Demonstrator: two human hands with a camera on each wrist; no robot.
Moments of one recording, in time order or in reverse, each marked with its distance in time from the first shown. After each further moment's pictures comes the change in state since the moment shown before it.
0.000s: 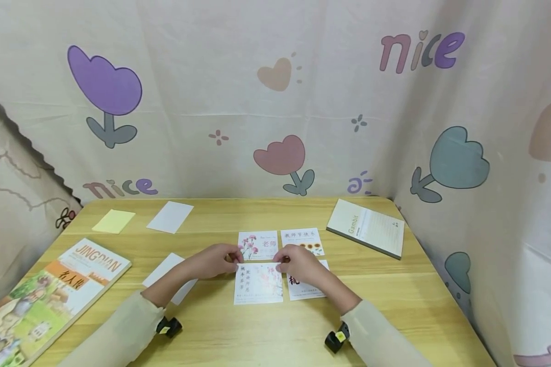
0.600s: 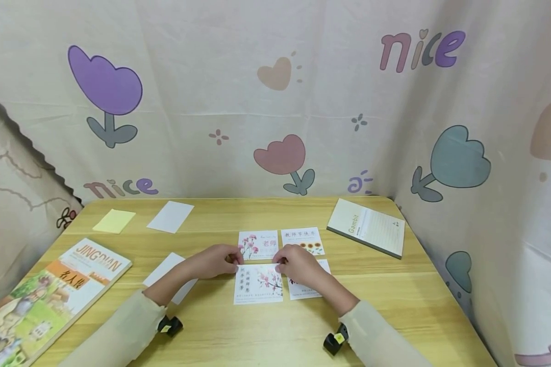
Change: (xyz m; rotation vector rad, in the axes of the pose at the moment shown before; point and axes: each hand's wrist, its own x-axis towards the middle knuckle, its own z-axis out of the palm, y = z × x) left_hand 0.003 -0.007 0.002 0.082 -0.001 0.027; right_hand 0.002 -0.003 0.006 -0.113 0.021 -0.005
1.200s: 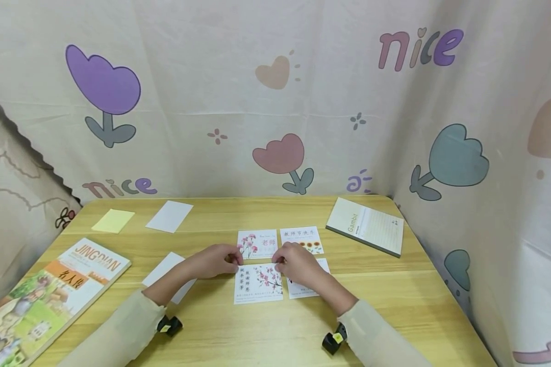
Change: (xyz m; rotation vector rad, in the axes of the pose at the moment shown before) left_hand -0.002 0.006 0.001 -0.001 0.004 -0.026; right_hand -0.002 -0.003 0.000 -0.083 0.023 -0.030
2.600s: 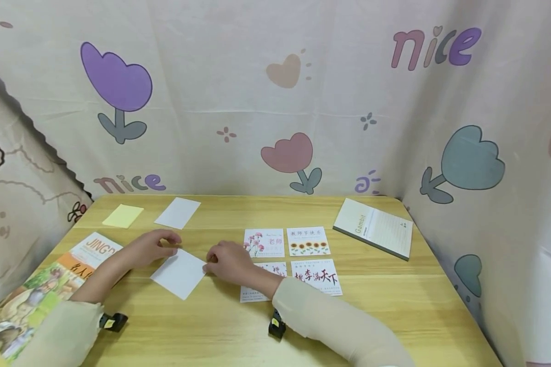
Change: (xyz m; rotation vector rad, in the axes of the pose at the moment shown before) left_hand -0.094 -0.092 -0.090 0.027 0.194 -0.138; right_hand 0.083 -0.114 0.077 -0.024 -0.052 -0.183
